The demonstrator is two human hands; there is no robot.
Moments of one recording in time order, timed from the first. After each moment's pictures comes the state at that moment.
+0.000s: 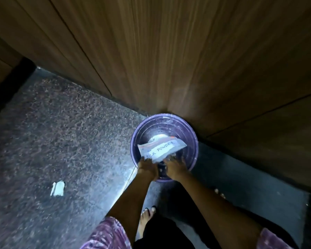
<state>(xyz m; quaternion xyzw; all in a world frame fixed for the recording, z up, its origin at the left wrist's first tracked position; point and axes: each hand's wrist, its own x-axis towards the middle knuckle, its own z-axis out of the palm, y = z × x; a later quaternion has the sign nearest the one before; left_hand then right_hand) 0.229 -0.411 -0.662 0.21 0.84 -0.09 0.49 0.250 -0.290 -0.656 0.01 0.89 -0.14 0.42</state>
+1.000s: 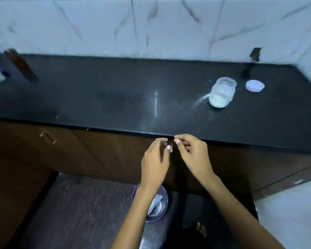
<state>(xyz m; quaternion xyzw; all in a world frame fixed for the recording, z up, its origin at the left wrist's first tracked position) 0.252 -0.325 -0.006 0.22 0.84 0.49 -0.05 0.286 -0.195 -0.002 0.14 0.86 -0.43 -0.23</state>
